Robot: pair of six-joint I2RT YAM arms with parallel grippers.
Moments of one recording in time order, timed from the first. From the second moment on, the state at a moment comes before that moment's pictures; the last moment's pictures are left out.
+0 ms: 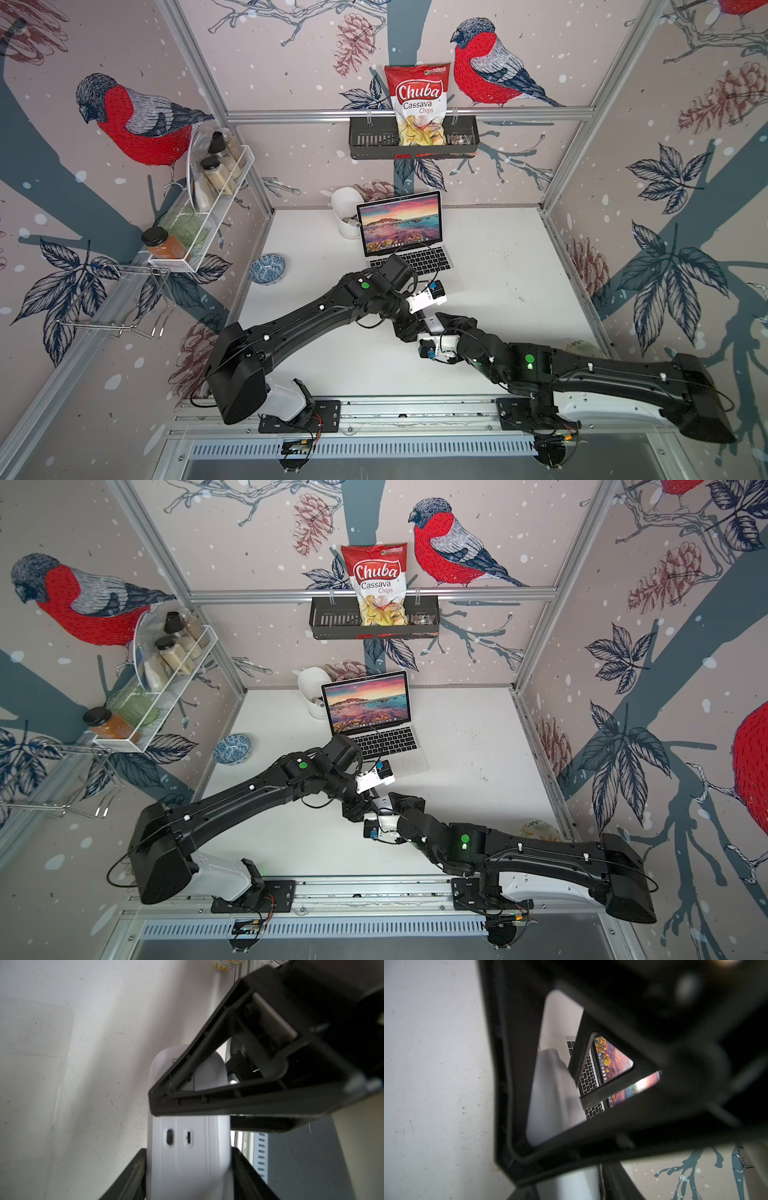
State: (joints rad) left arm -0.86 1.44 1.16 -0.74 0.57 0.25; right arm 1.35 0.94 0.57 -0.22 0.57 -0.79
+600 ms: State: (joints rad) left arm -0.84 1.35 1.08 -0.62 0.43 0.21; right arm 1.33 0.94 0.58 -0.27 0.55 -0.73
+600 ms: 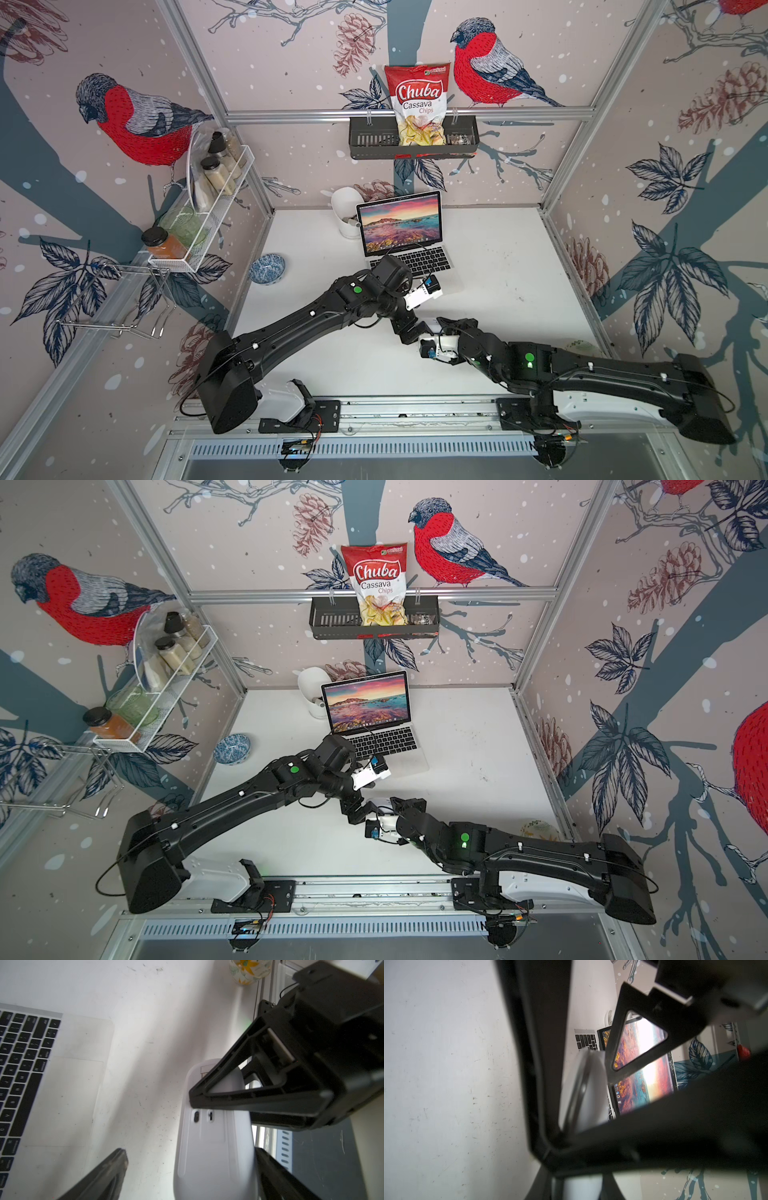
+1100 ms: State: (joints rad) left arm -0.81 0.88 0.82 -0.34 -0.32 -0.04; right arm 0.76 0.94 0.69 -0.32 0.19 -0.22
